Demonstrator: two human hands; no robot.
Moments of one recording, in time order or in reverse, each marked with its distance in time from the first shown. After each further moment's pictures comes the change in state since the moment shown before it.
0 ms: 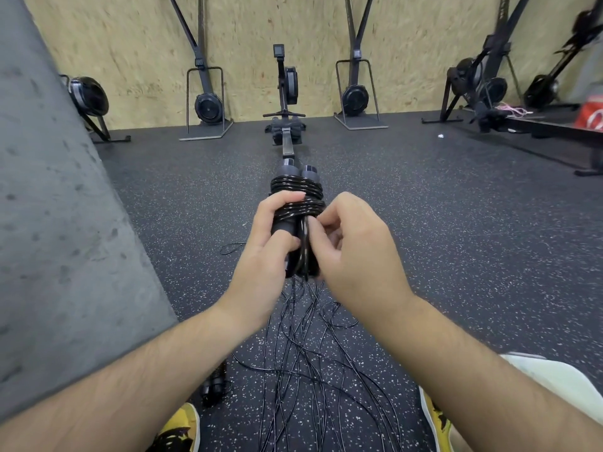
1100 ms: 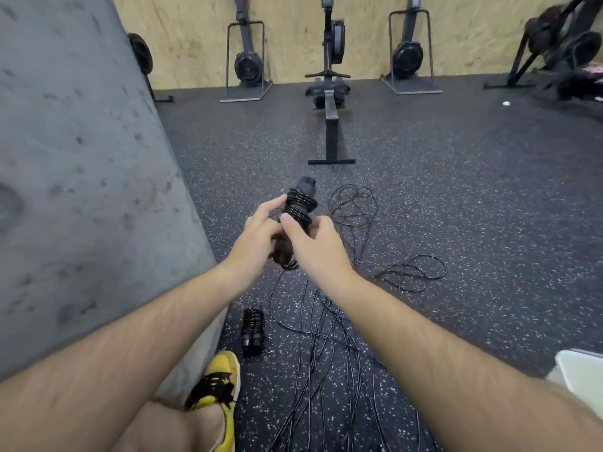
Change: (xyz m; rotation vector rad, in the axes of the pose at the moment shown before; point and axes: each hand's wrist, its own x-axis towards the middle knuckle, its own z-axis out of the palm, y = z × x) left_hand 0.014 -0.068 -0.142 0.389 0.246 -0.345; right_hand -0.034 0.005 0.153 0.449 -0.423 0.764
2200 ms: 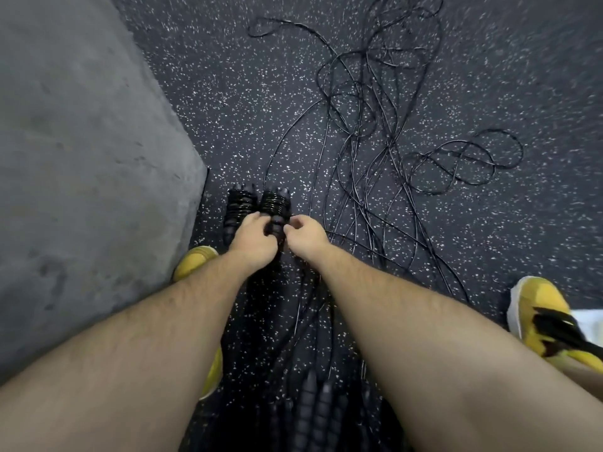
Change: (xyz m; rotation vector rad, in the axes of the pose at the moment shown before) left_hand 0.067 -0.388 -0.008 0.670 -0.129 -0.527; right_hand 0.107 0.375 0.142 -0.426 -0.284 0.571
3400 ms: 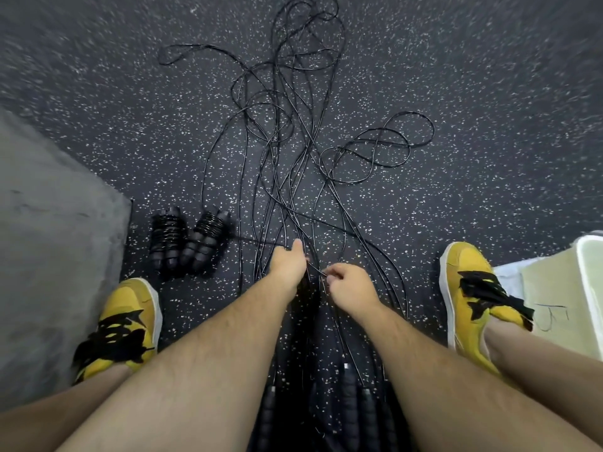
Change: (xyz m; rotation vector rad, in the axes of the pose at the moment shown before) left_hand -0.023 0.119 0.181 -0.607 -0.088 -0.382; right_hand -0.081 0.179 -0.143 0.054 0.142 0.061
